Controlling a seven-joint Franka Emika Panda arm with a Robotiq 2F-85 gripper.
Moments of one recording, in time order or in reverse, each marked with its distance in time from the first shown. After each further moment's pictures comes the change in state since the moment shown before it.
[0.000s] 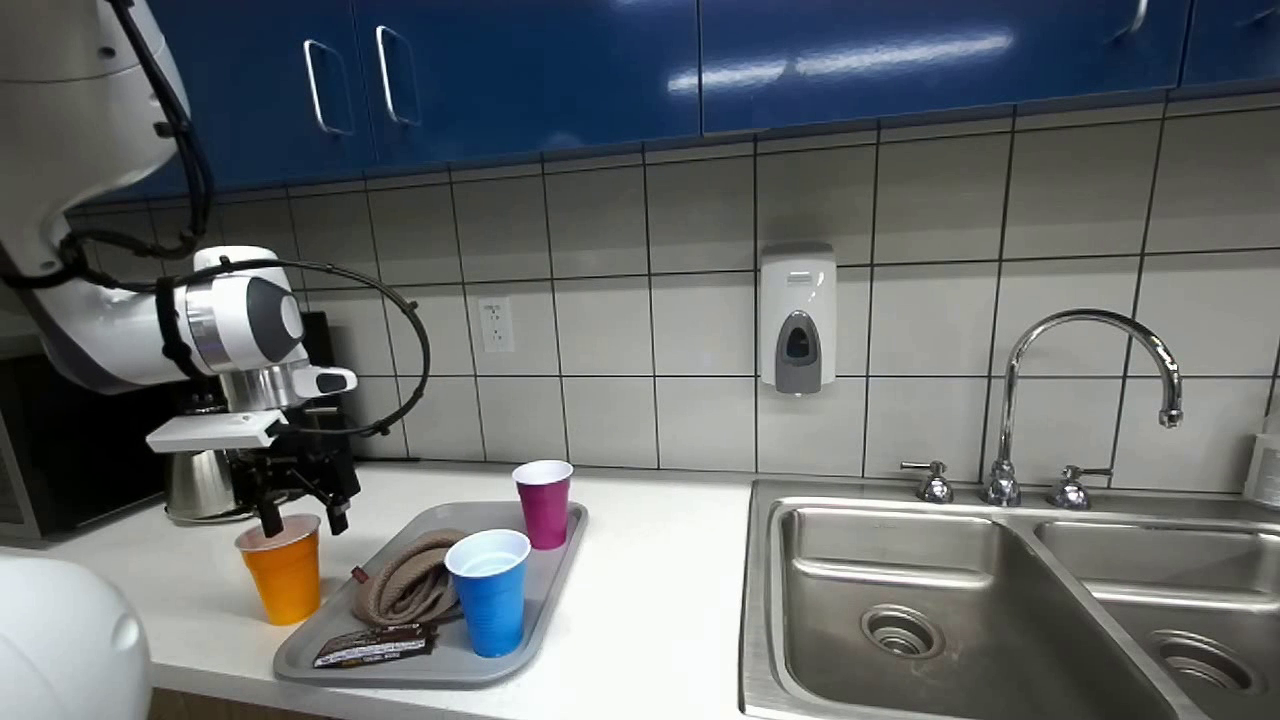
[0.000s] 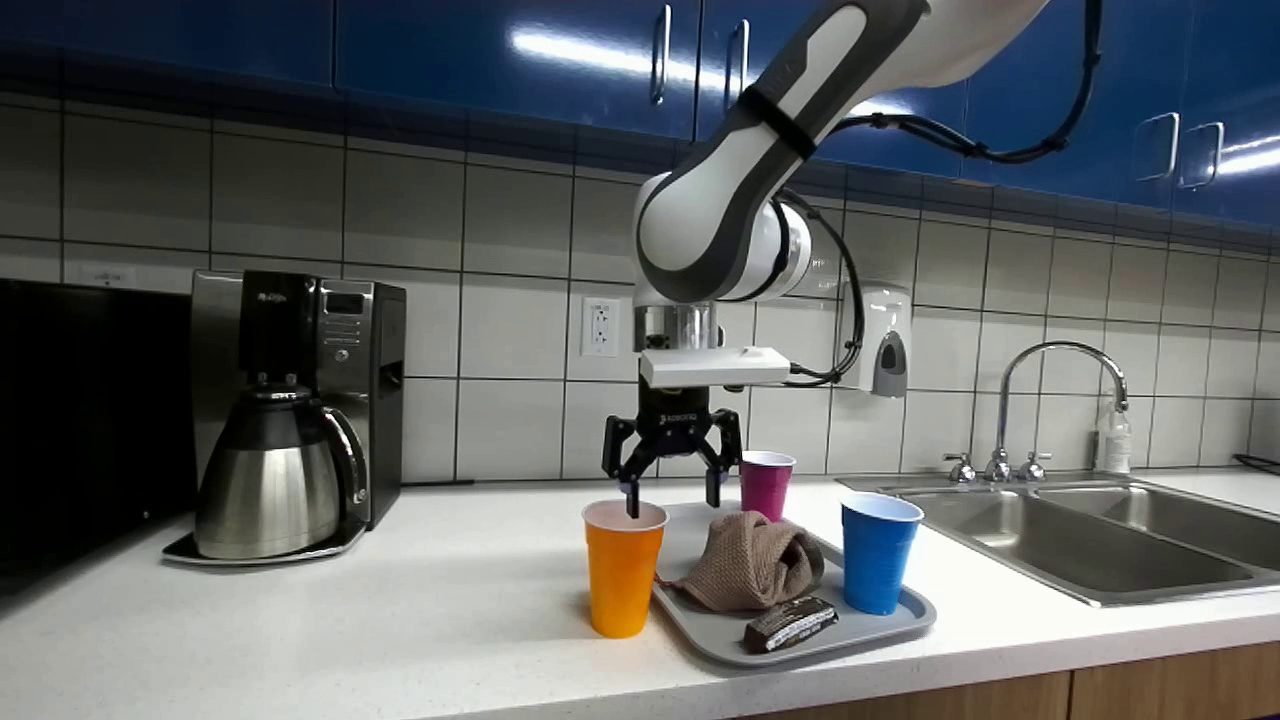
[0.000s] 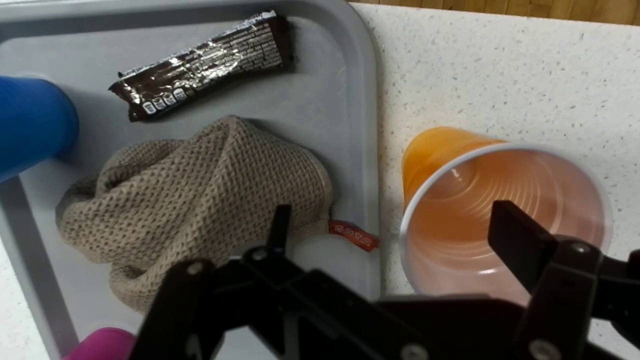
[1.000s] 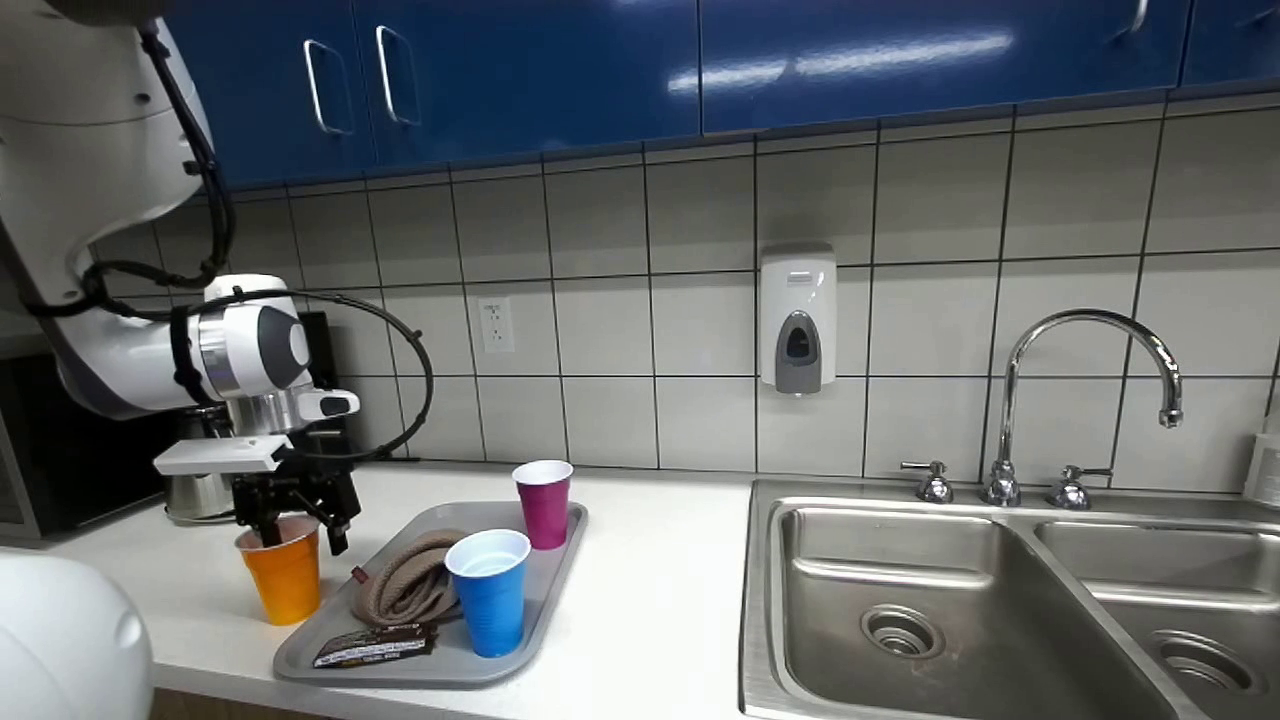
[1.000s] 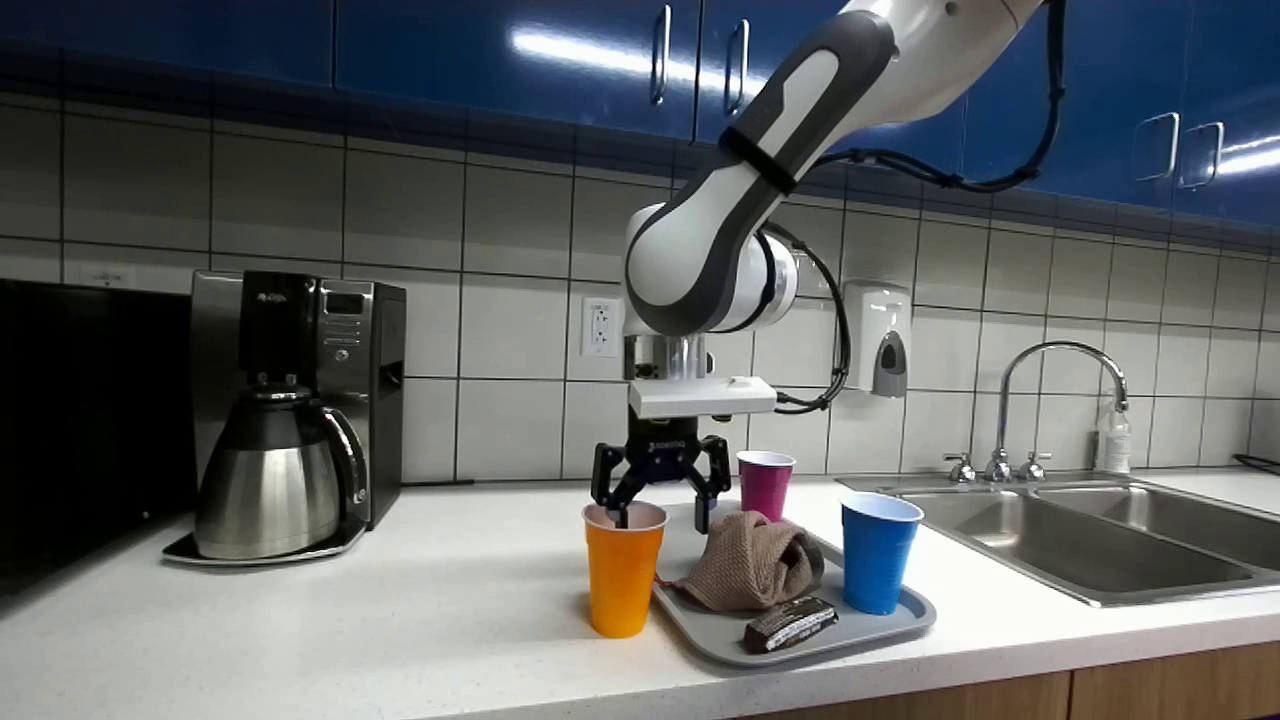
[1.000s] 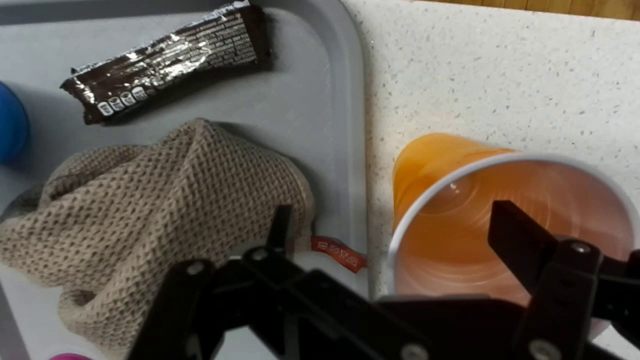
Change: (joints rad) arm 0.011 0.084 -0.005 0.026 -0.006 0.045 0.000
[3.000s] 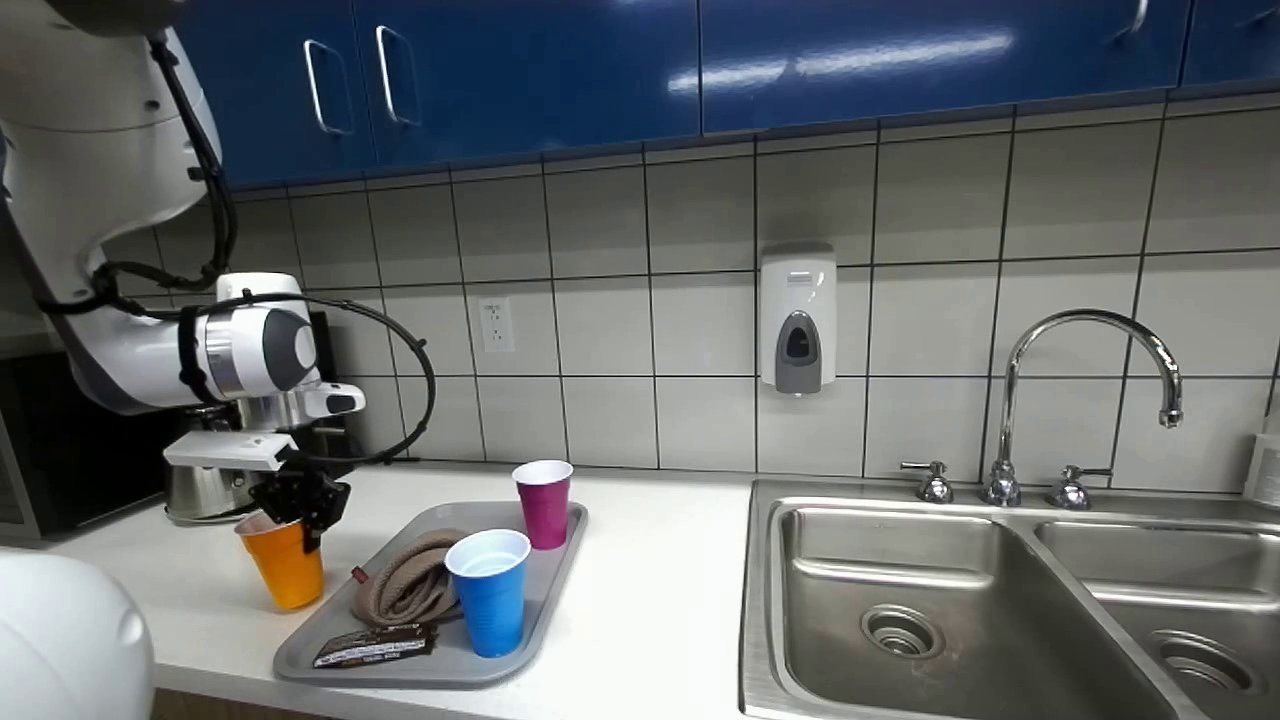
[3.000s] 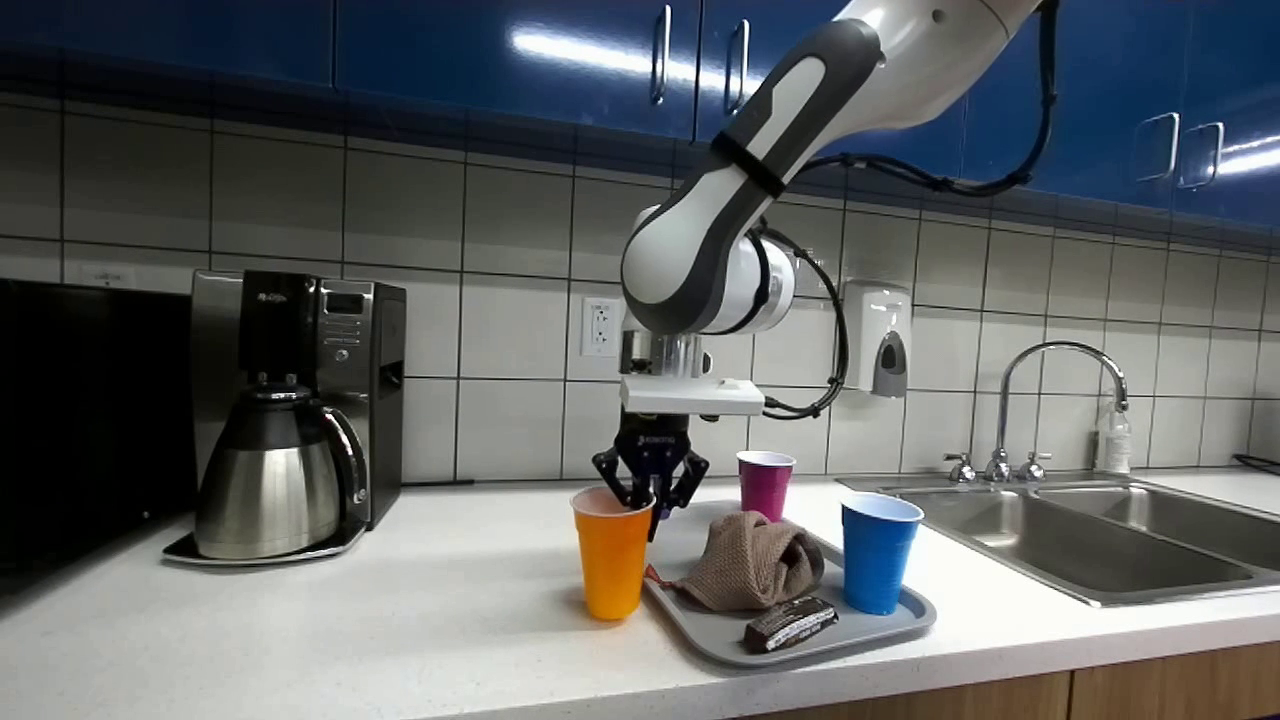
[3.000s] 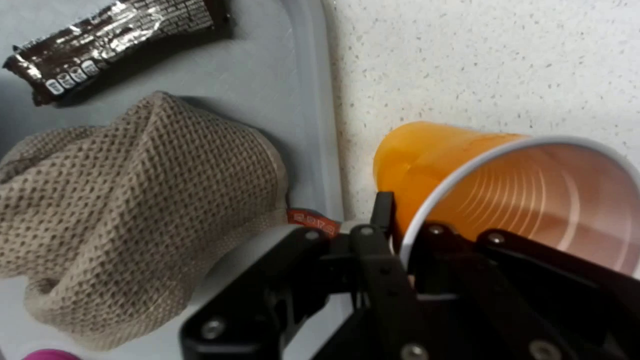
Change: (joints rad) arm 0.008 0.016 -0.017 0.020 0.062 0.066 -0.009
